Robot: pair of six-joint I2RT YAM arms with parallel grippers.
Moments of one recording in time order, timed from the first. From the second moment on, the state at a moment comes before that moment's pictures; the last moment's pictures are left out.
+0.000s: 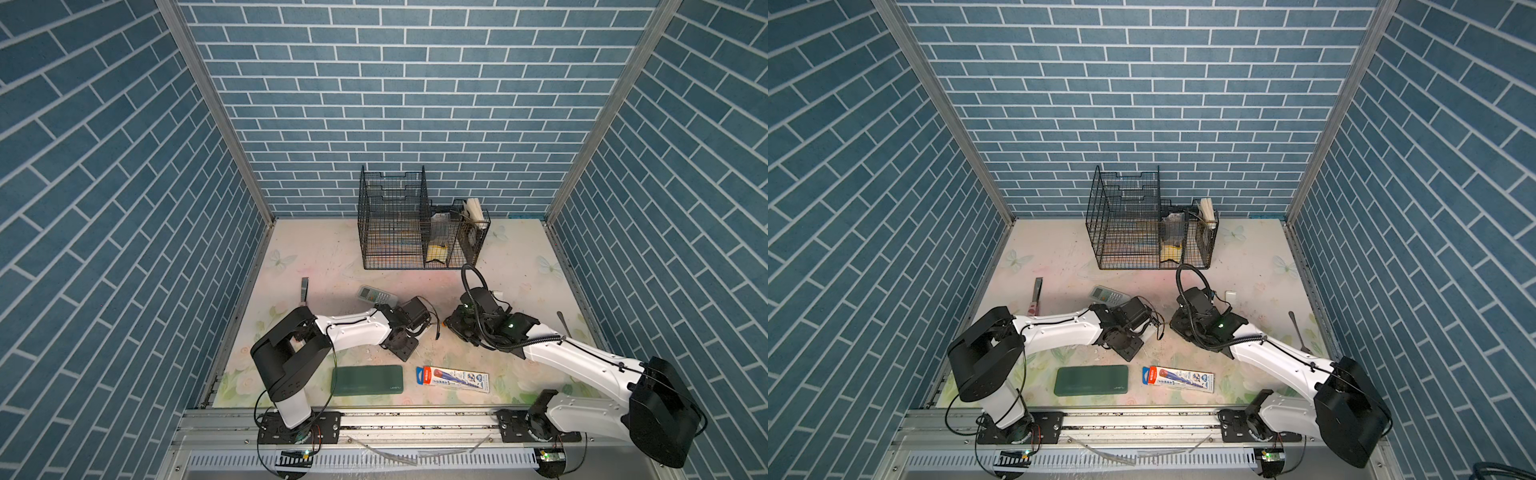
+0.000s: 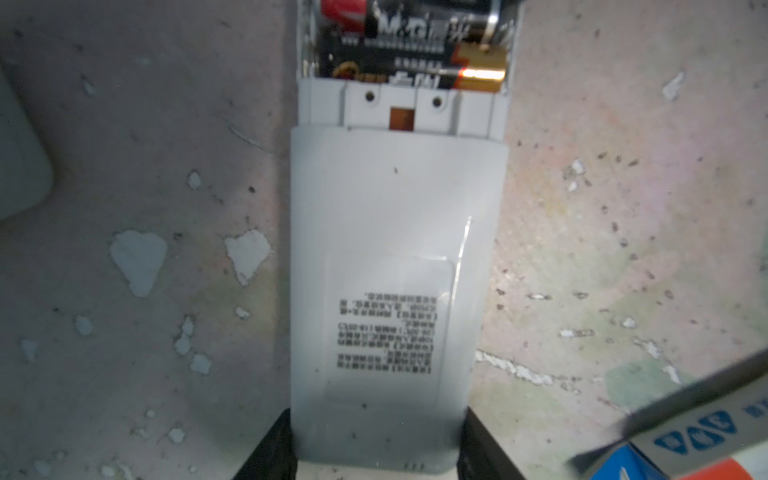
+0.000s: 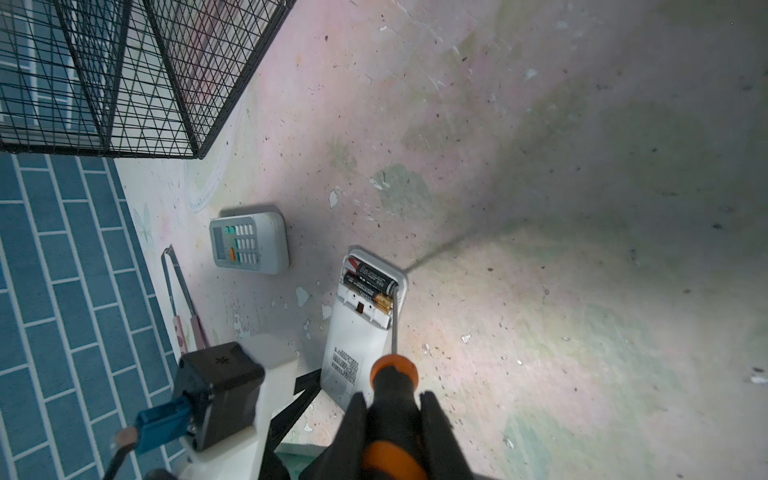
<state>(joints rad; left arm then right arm) -0.95 1.72 0.98 -0.59 -0.05 -0.25 0.81 1.20 0.69 -0.36 -0.01 1.25</state>
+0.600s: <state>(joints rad) -0.96 1.72 0.98 -0.58 -0.06 -0.25 0.81 1.18 0.68 -0.34 0.00 1.25</state>
